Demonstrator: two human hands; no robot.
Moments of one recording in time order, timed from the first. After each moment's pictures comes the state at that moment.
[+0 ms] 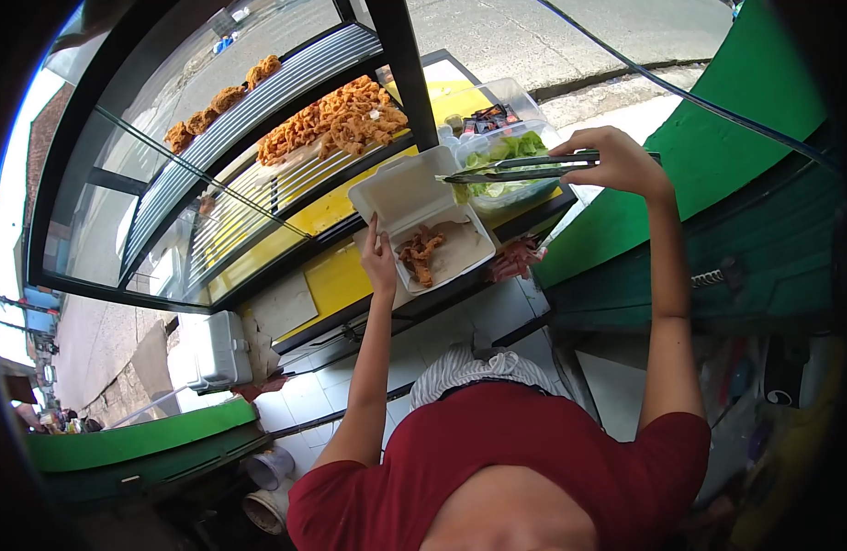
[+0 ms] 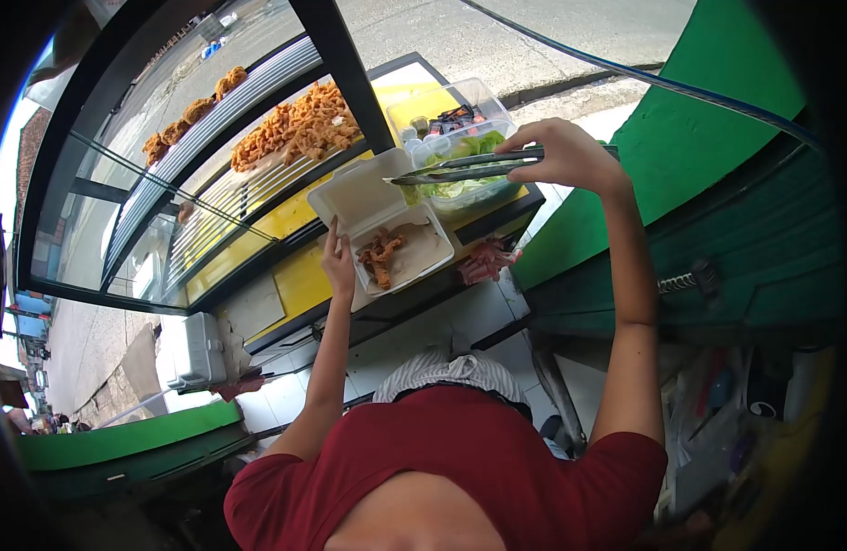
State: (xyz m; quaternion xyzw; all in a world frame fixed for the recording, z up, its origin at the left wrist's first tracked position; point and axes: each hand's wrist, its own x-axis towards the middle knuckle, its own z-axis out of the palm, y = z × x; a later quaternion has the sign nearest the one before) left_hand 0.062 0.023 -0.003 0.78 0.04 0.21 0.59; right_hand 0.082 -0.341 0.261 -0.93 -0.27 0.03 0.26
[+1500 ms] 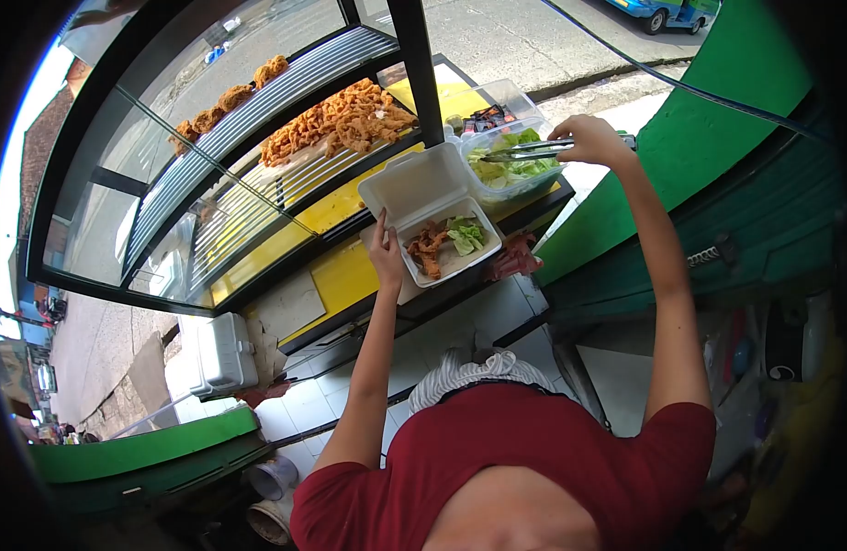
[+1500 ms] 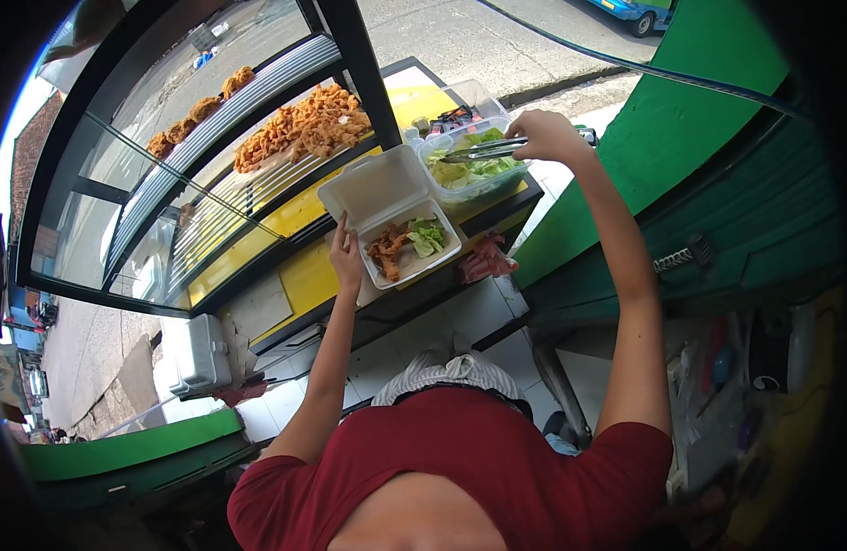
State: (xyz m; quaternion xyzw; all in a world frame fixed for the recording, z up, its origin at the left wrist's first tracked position) left_hand 0.067 0.036 -0.012 0.78 0.02 0.17 0.60; right_hand 0.124 -0.347 0.210 -0.98 -0.17 0.00 0.09
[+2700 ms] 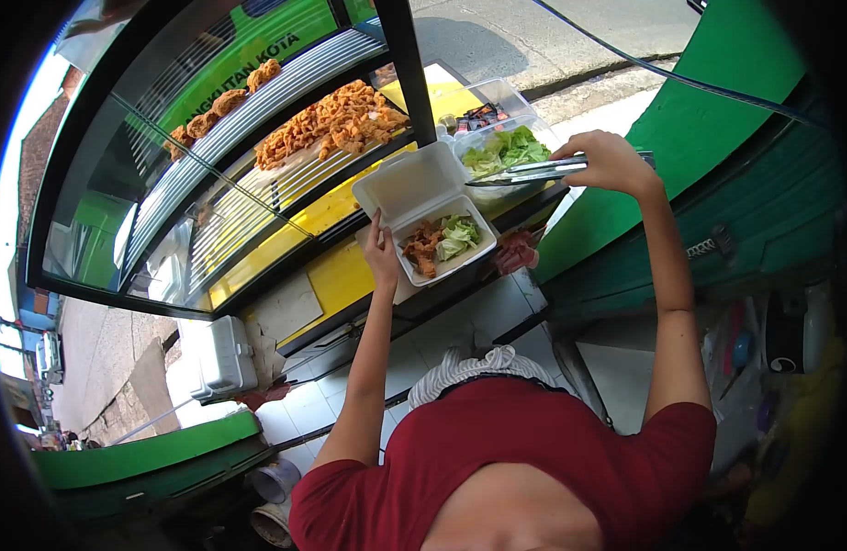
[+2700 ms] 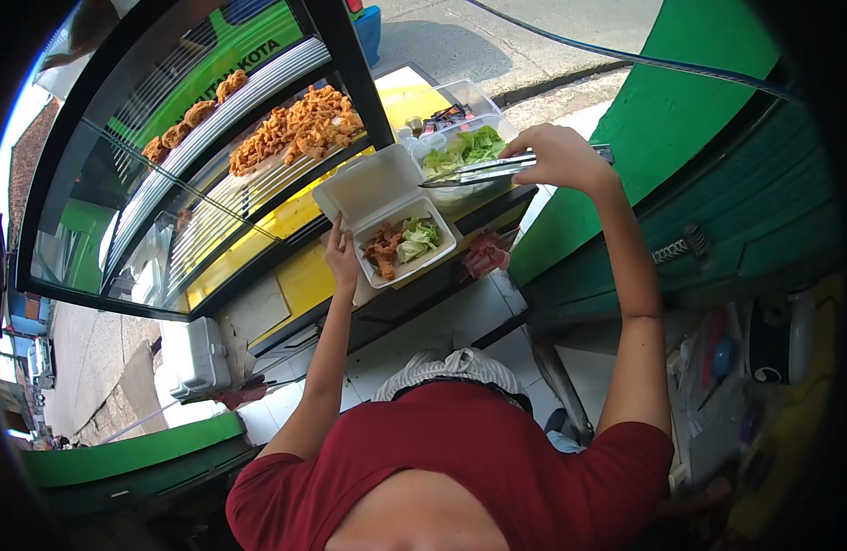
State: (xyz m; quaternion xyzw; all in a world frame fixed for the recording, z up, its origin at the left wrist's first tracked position) left_hand 0.065 0.034 -0.010 0.77 0.02 0.18 0.61; right_hand 0.053 -0.329 0.256 -0.97 -0.18 0.02 0.14
